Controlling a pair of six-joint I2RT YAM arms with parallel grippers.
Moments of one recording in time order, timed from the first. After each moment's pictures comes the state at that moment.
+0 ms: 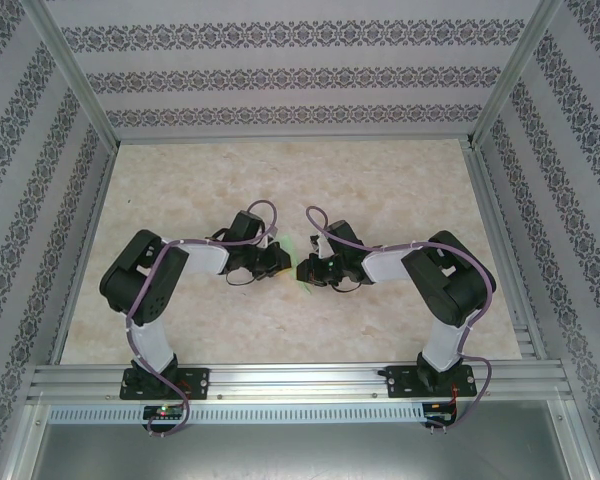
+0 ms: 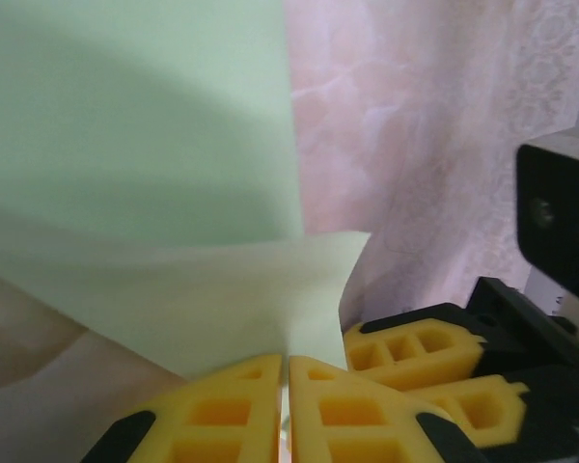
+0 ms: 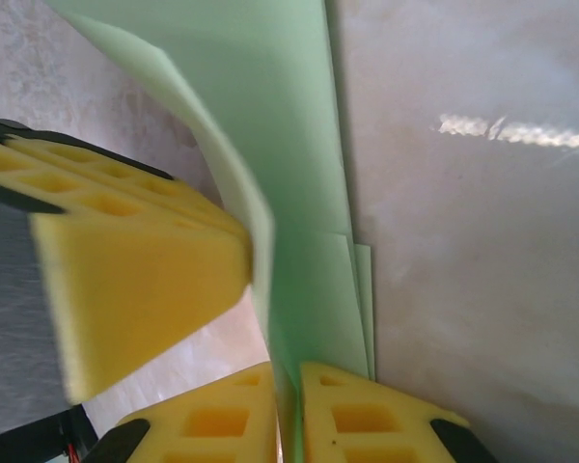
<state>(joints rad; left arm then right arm) -0.51 1.83 0.84 0.07 0.62 -0.89 0.61 1.81 0.76 0.14 -0.59 0.73</state>
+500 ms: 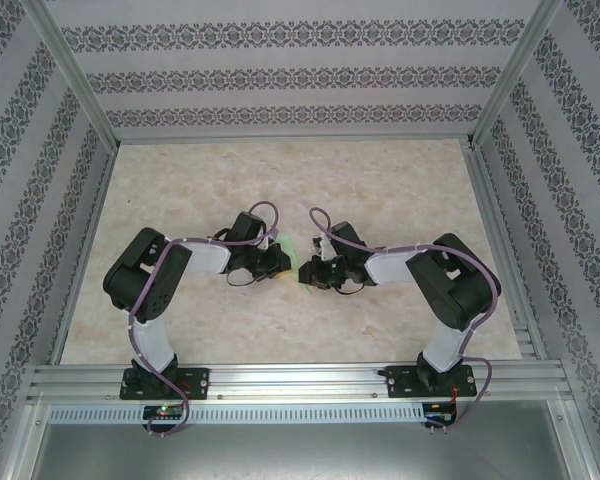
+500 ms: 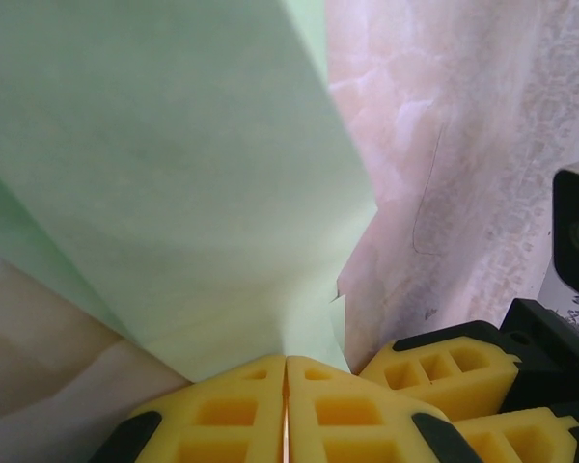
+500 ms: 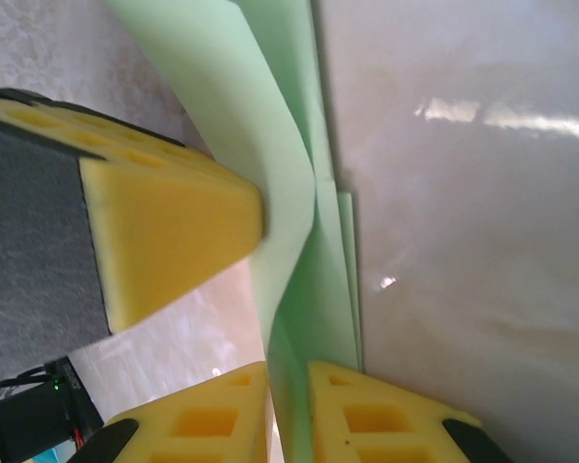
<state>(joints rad) -0.51 1.85 0.85 0.04 0.62 -0.87 0.61 1.77 0.73 0.10 -0.60 0.74</state>
